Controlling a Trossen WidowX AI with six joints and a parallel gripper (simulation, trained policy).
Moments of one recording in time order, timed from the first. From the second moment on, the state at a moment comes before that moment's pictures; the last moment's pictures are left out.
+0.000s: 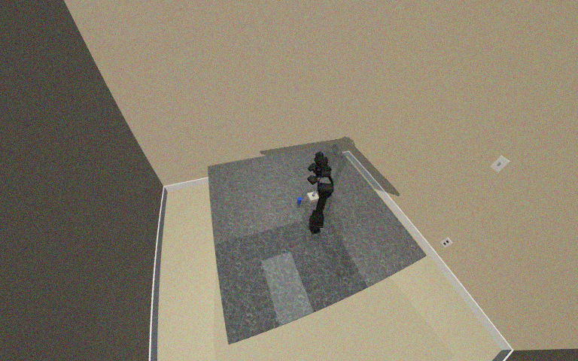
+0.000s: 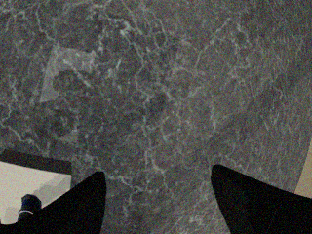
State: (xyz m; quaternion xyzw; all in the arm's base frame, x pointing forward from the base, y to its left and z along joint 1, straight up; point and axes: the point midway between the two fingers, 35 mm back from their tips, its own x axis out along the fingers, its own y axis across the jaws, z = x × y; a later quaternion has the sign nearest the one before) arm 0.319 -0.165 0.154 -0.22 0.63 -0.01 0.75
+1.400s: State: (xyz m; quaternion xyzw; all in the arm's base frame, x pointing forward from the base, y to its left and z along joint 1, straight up) arm 0.307 -0.045 0.144 -0.15 0.67 0.10 0.72
